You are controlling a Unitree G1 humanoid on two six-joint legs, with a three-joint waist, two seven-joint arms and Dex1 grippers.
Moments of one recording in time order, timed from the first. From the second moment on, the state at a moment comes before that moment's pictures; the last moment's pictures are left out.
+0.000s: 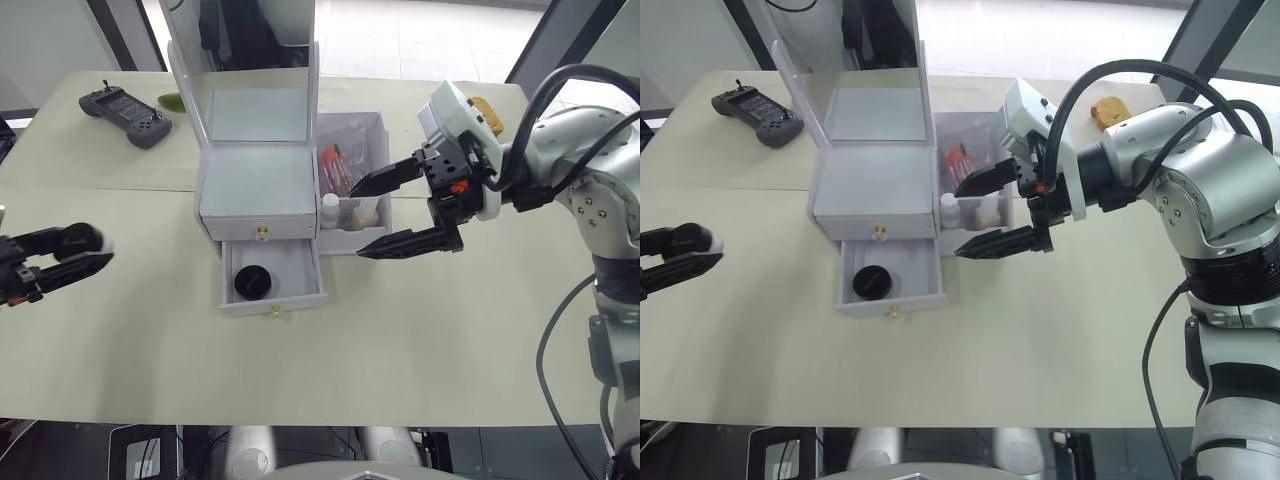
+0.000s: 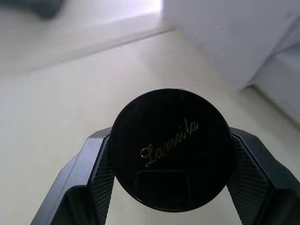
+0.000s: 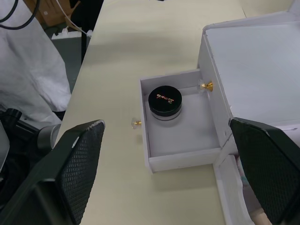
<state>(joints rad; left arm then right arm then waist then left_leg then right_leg) 0.07 1.14 0.68 -0.16 -0.70 0.72 -1.16 -1.01 -0.83 0.22 -0.22 0.65 0.92 1.29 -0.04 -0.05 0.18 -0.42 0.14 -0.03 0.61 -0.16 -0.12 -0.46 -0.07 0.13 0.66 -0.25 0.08</state>
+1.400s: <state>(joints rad) -0.73 0.85 -0.43 -0.36 -0.36 0.96 -0.95 -0.75 -0.99 -0.08 -0.54 0.89 1.12 0.96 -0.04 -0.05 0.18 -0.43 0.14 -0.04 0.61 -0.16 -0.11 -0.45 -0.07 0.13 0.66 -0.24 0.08</state>
